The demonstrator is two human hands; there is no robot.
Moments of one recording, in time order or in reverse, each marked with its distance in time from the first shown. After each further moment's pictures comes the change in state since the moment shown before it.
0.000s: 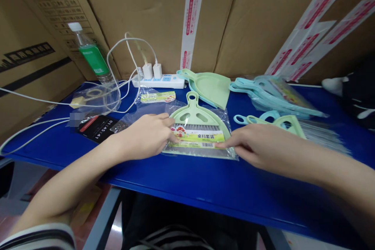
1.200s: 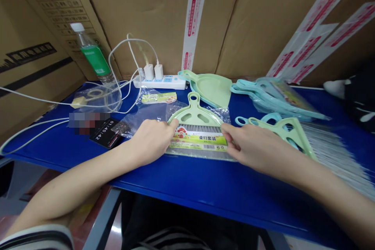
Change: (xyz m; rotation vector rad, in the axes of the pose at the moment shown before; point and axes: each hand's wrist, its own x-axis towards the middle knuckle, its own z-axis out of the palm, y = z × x) left_hand 0.008 0.017 0.010 0.131 -0.122 -0.341; right_hand 0.011 -0.013 0.010 -0.158 0.067 0.192
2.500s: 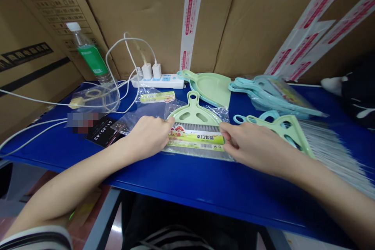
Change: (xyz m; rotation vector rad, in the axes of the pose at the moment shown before) left_hand 0.004 -0.004 -0.001 0.021 0.012 -0.012; right_hand 0.002 -0.006 -0.010 -0.010 -0.113 0.075
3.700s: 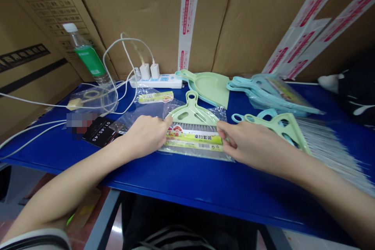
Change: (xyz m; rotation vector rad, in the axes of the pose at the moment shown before) left_hand 0.003 -0.002 -0.003 0.024 -0.050 0.001; right_hand 0.000 0.002 0.001 0.070 0.014 -0.022
